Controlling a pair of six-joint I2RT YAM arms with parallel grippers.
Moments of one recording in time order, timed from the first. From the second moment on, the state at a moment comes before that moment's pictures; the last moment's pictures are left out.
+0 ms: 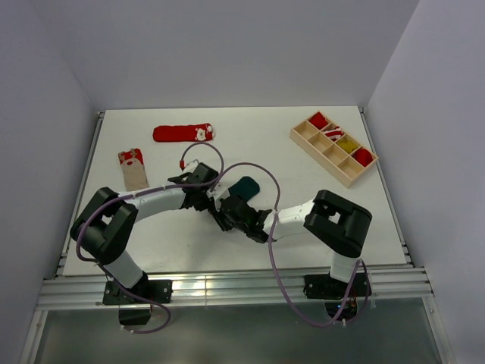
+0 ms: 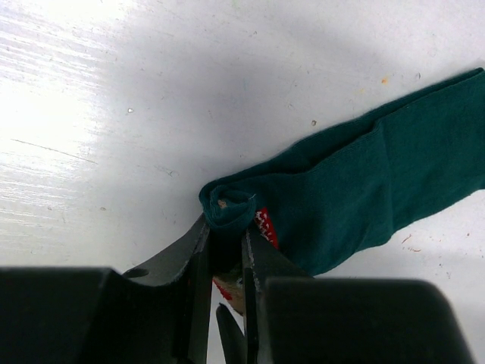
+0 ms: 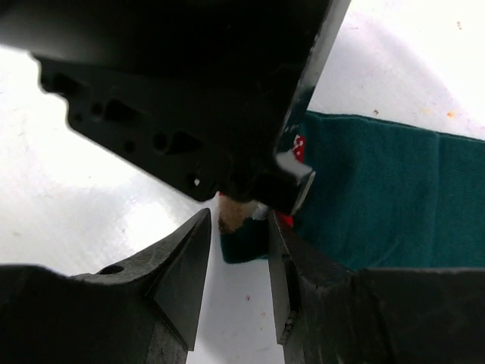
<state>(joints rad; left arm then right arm) -0.66 1.64 0.91 -0.32 -0.21 -1.01 1.06 1.77 0.77 0.43 0.20 0.12</state>
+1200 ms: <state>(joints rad) -0.60 1.39 0.74 -0.20 -0.23 -1.05 0.82 1.83 0.85 0.37 -0.25 0.32</state>
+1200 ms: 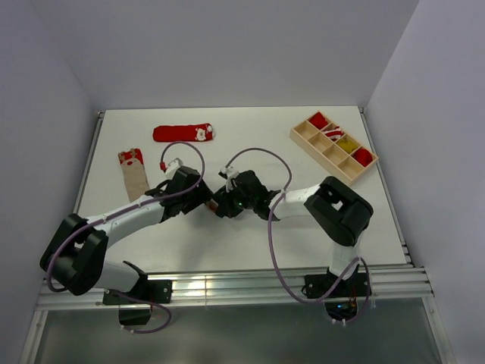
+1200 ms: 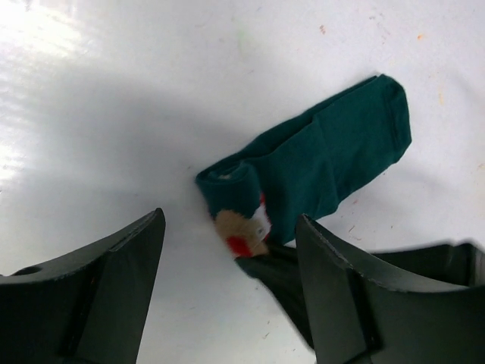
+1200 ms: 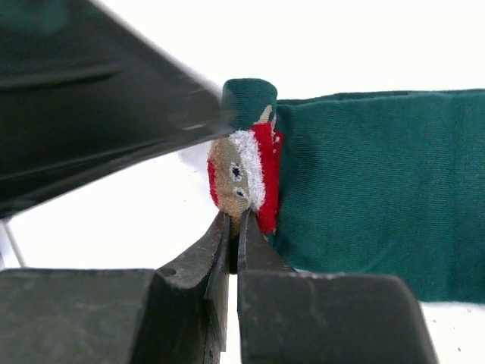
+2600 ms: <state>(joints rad) -0.60 1.53 0.62 0.12 -0.21 -1.17 0.57 2.11 1.00 0.42 -0.93 0.73</state>
